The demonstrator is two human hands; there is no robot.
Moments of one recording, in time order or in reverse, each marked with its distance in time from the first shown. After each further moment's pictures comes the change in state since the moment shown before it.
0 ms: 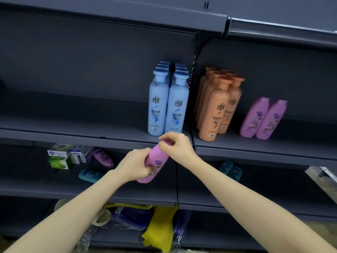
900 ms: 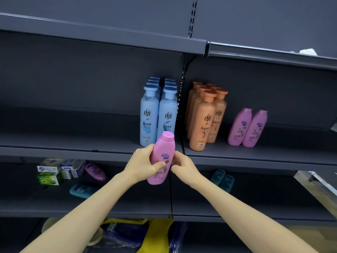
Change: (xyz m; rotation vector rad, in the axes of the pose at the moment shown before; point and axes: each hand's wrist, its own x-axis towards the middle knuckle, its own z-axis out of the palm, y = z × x) left_hand 0.010 0.053 -0.013 -0.296 0.196 0.072; right_hand -0.028 0.029 -0.024 0.086 -0.127 0.098
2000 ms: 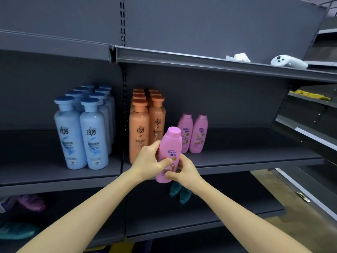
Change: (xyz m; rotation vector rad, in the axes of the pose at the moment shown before) left_hand 0.098 0.131 0.137 -0.193 -0.085 0.175; right_hand -0.031 0.079 -0.171 0.108 0.225 0.043
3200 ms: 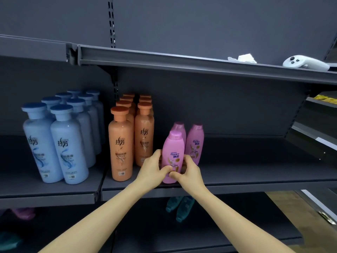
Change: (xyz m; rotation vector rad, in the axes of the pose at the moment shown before) left_hand 0.059 -0.018 0.071 0.008 0.090 -0.143; right_hand 0.052 0.040 -0.057 0.003 0.158 -0.068
